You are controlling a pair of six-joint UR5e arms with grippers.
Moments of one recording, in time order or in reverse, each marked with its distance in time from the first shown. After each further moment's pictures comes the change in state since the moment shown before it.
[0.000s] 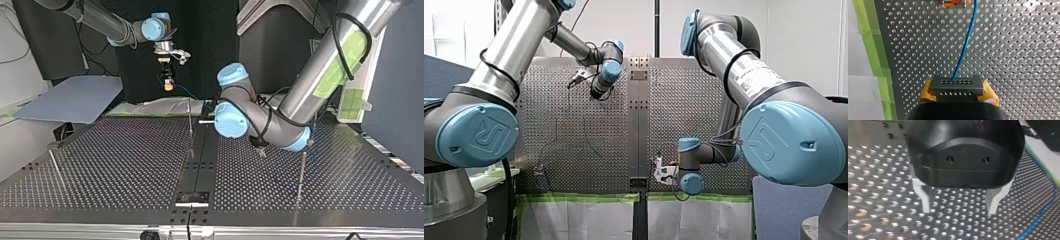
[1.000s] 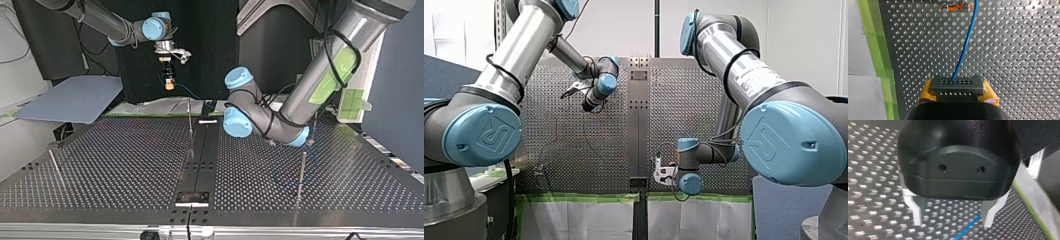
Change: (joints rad) left arm 0.049 -0.066 -0.057 -0.002 -0.046 0.006; right arm 0.007 0.000 0.001 0.011 0.000 -0.003
